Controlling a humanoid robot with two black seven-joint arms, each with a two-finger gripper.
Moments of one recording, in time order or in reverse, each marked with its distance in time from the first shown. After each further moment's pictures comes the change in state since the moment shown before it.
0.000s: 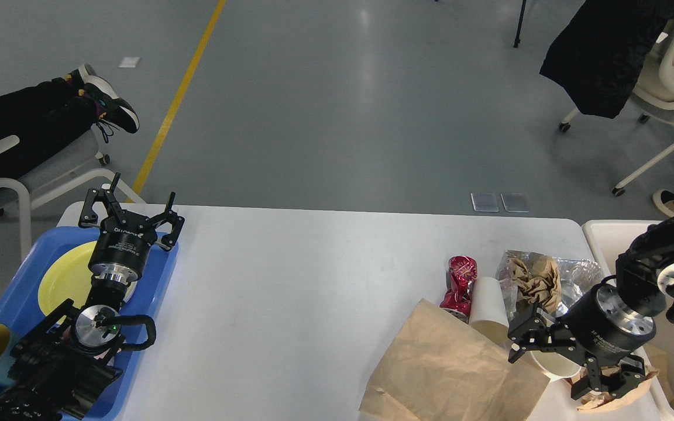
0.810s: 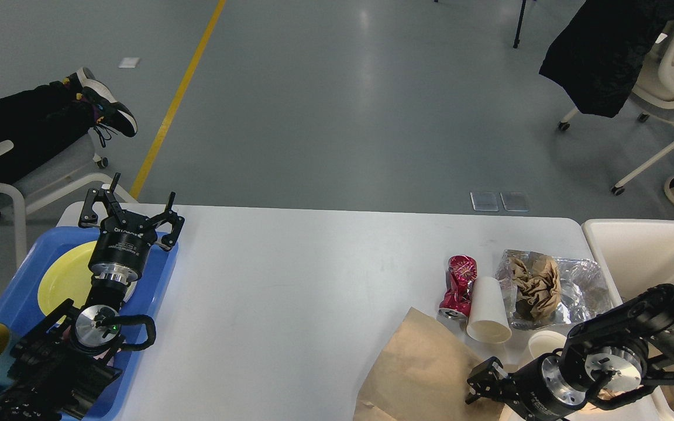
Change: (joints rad) left arm 0.001 0.000 0.000 0.000 0.000 0.000 0.000; right arm -0.505 0.039 0.324 -0.190 0.009 -0.251 0.005
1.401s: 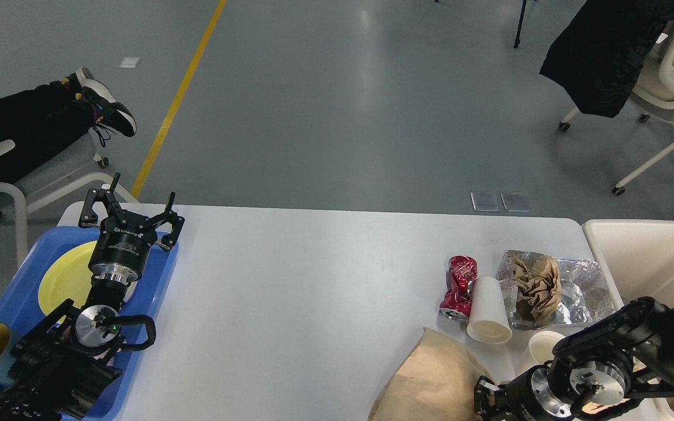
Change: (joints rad) left arm 0.000 0.000 0.000 0.000 0.000 0.000 0.000; right arm -0.042 0.055 0.003 -0.009 0.030 -0.067 -0.007
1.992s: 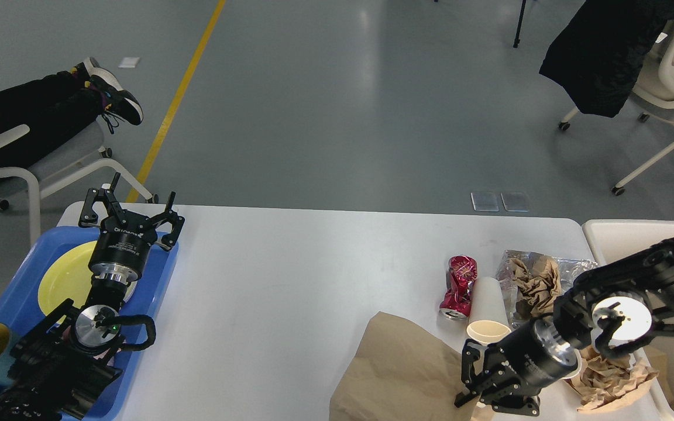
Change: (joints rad) left arm -0.001 0.000 0.000 0.000 0.000 0.000 0.000; right arm 0.261 -0.080 -0.011 0.044 0.034 0.444 0.004
